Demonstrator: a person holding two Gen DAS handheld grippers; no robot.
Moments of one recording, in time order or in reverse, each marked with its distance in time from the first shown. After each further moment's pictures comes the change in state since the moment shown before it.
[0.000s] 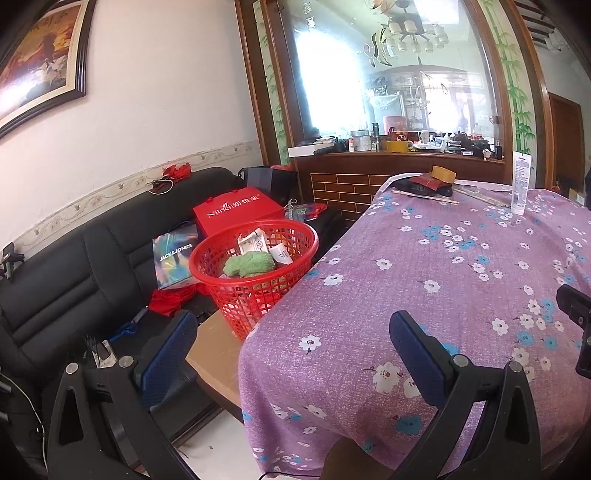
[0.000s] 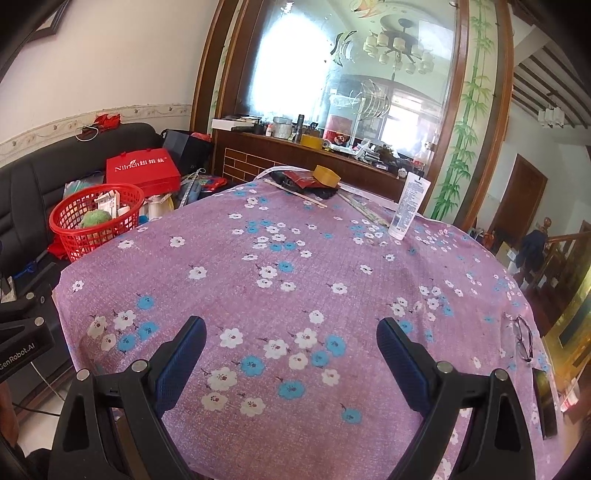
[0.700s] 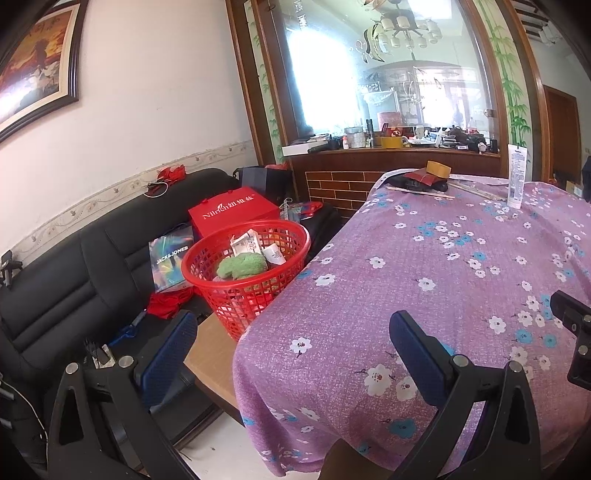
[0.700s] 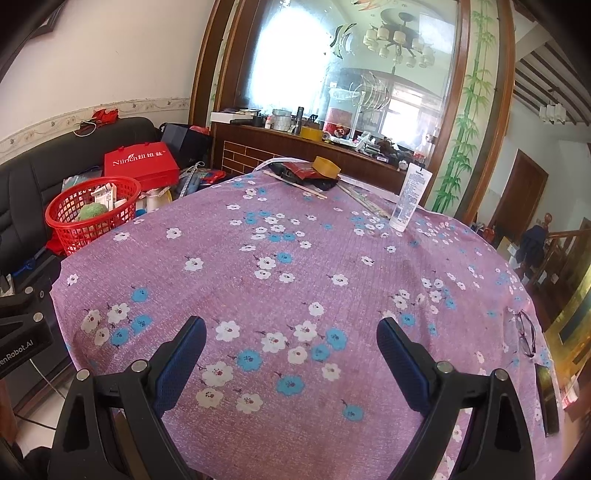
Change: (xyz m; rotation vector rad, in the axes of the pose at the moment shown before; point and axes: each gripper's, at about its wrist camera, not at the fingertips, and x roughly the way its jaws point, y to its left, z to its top) left arm 0.002 -0.009 0.001 0.026 0.007 -0.007; right arm 0.009 -0.003 -0.004 0.005 0.028 0.003
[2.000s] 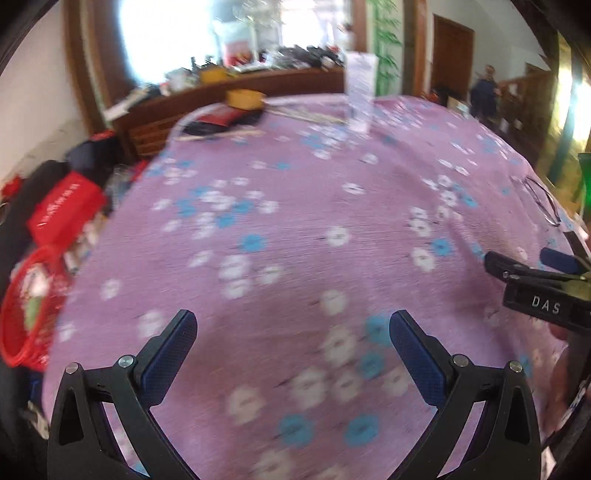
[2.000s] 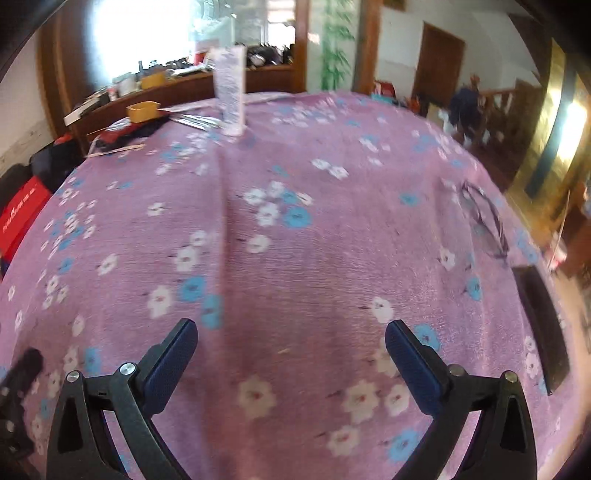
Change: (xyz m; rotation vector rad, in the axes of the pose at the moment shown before) left arm 0.066 -0.223 0.055 0.281 0.338 -0.542; right arm 0.102 -0.218 -0.034 0.458 0.346 -0.183
